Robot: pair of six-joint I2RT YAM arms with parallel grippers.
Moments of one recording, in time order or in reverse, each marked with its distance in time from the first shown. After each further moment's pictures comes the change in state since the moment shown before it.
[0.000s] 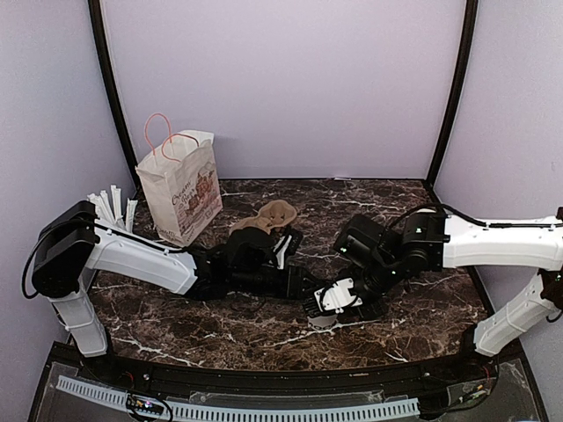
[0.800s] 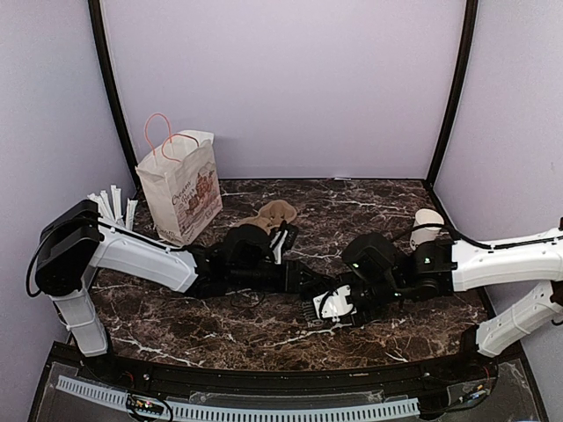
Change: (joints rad) left arm 0.030 0.017 -0.013 0.061 -0.008 -0.005; right arm 0.037 -0.075 -0.242 0.405 0.106 -0.032
